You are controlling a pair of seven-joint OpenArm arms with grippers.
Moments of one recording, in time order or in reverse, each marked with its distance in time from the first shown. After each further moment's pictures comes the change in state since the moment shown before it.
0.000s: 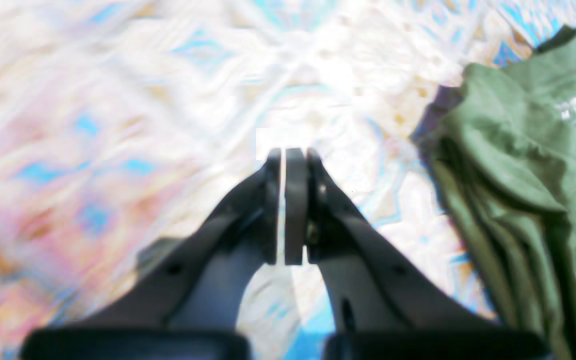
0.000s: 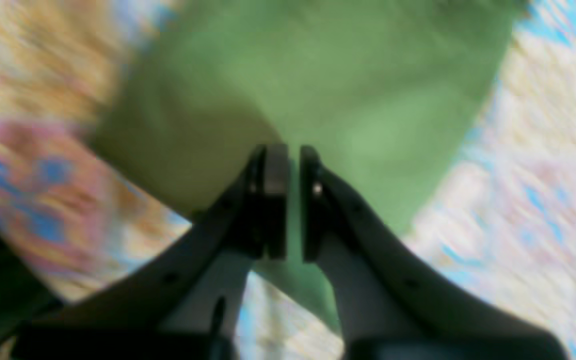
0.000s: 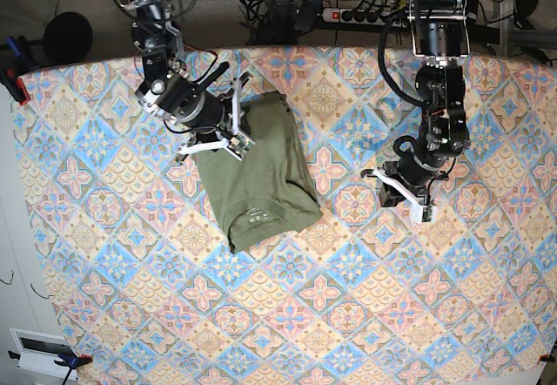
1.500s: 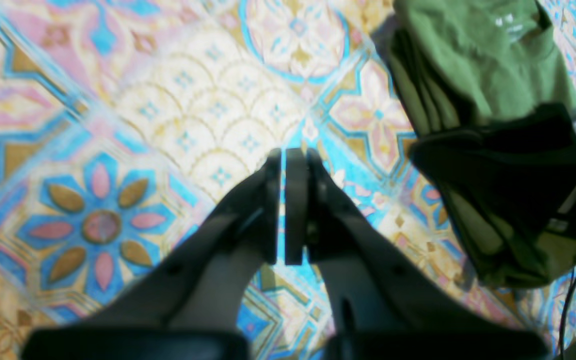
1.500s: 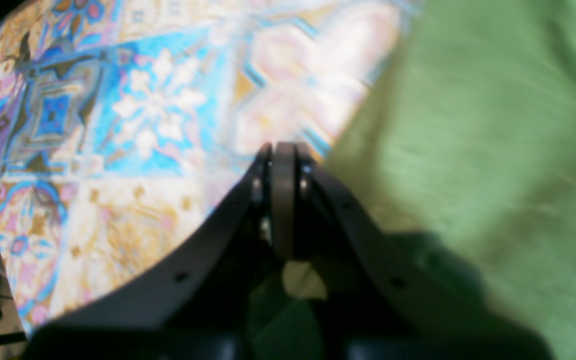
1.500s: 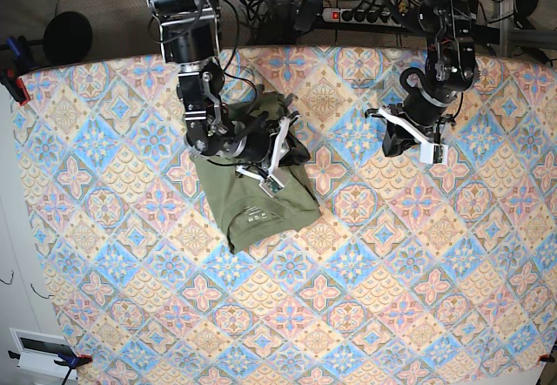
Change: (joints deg) left arm 20.5 -0.1 -2.9 20.6 -6.1 -0.1 0.3; right arm 17.8 -9.1 4.8 -44.8 5.9 2.5 17.4
